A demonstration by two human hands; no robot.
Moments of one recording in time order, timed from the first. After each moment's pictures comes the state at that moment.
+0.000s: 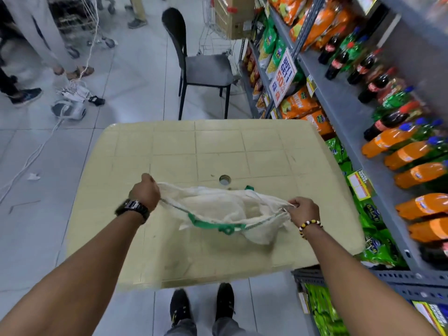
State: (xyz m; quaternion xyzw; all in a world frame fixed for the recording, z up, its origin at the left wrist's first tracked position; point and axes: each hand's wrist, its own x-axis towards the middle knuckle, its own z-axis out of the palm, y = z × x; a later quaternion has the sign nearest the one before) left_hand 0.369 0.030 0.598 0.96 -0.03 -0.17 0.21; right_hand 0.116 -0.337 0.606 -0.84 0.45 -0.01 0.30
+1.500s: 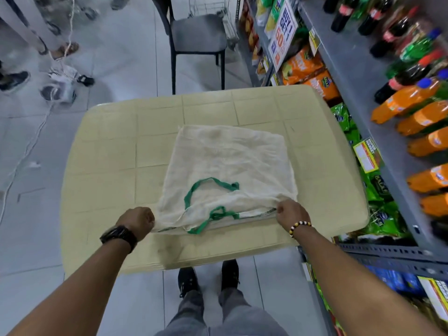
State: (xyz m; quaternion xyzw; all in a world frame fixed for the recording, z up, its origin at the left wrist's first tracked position) left_hand 0.292 0.061 0.553 0.93 -0.13 -0.33 0.02; right_hand 0.072 -0.341 0.522 -0.90 0.36 0.20 0.18
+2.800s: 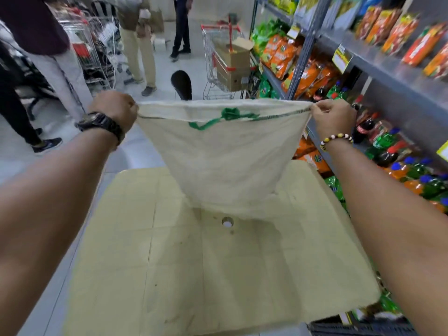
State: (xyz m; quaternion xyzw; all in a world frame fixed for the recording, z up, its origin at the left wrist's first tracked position) left_hand 0.526 -0.014 0.887 0.97 -0.16 0.14 0.07; right_hand 0.304 -0.444 0.868 -0.85 0.31 -0.39 0.18
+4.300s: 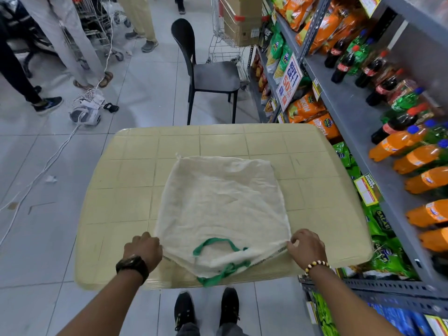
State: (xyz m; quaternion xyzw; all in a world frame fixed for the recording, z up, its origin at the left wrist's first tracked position) left_hand 0.246 0.082 0.566 0.94 -0.16 -0.28 -0.11; right_hand 0.037 -0.325 0.561 -0.92 0.36 0.10 0.16
